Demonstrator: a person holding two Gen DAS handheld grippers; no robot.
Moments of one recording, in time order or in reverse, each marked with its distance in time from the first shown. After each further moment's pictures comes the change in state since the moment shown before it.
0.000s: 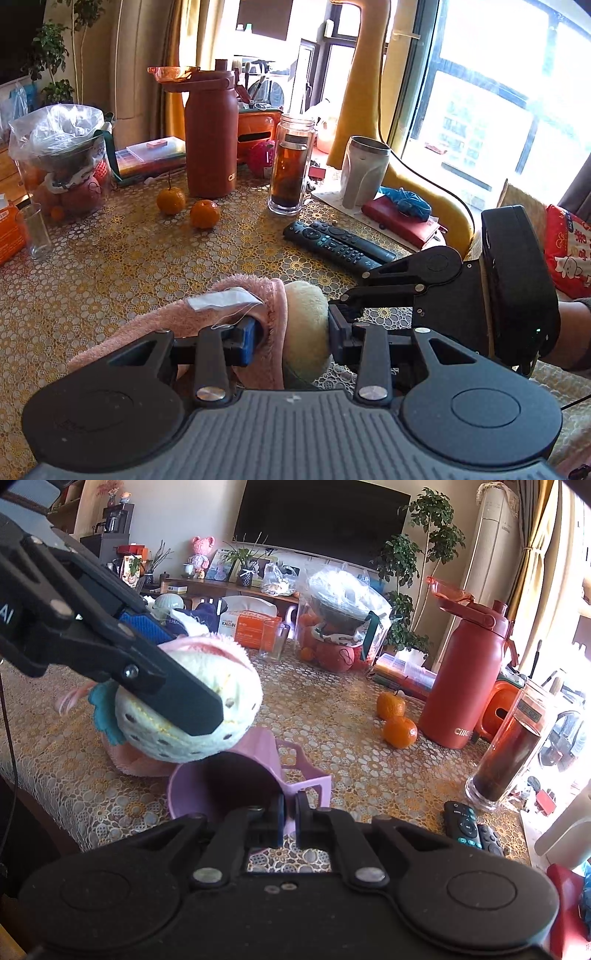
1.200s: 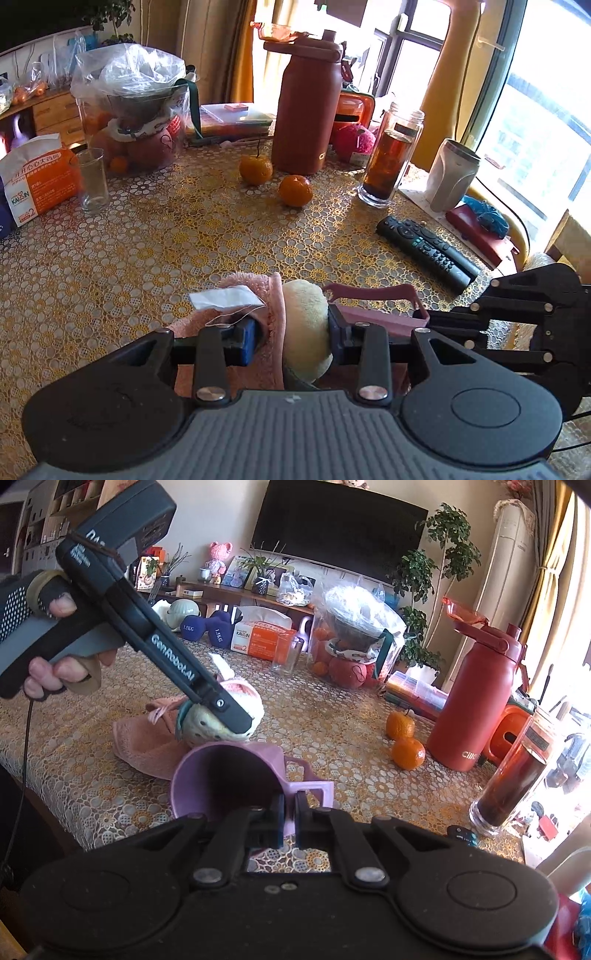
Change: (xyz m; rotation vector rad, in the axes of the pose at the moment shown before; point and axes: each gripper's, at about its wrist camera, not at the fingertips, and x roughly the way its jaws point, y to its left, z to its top) left arm 0.018 0.079 0.001 -0.155 0.051 0.109; right arm -0.002 0.007 0.010 -0.092 -0.033 0.023
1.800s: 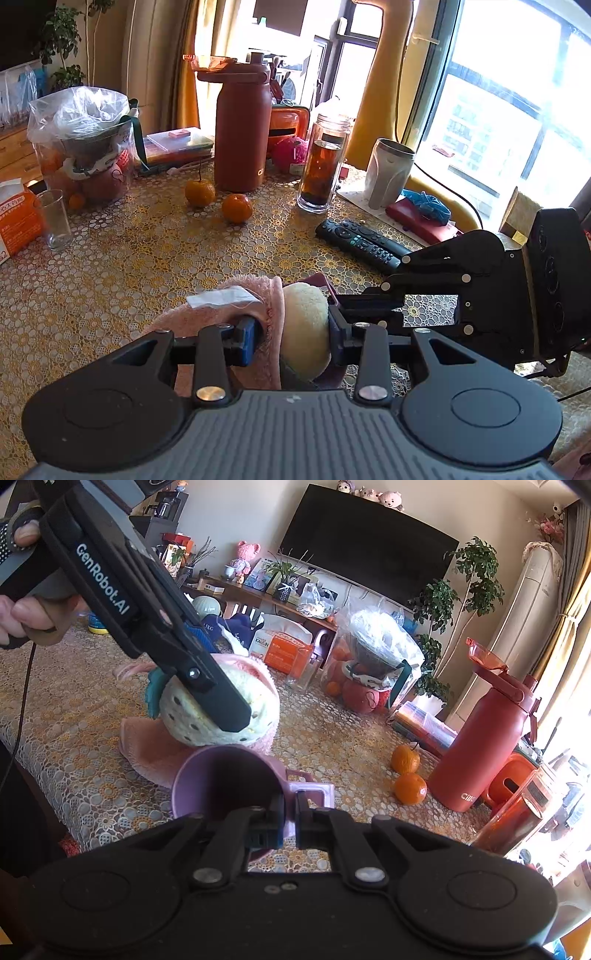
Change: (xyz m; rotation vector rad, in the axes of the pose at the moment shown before) left arm -0.026 -0.023 -0.002 0.115 -0.029 -0.112; right arm 0.004 0.017 0.014 -0.121 -0.027 -0.006
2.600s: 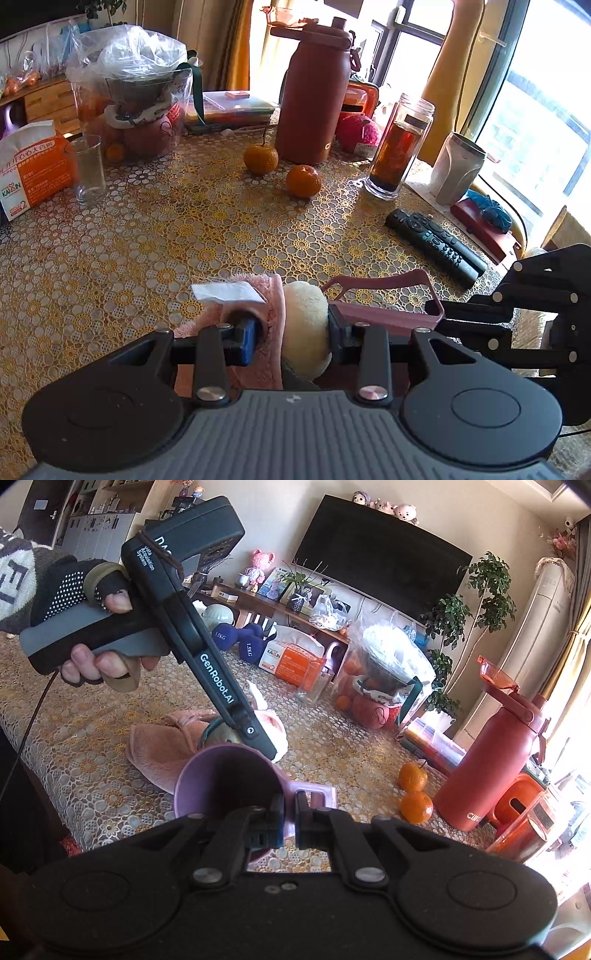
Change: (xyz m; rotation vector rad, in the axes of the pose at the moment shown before) left arm 0.039 0.052 -0.003 -0.131 0.062 0.087; right arm 0.001 -0.002 0.005 -0.047 -0.035 0.029
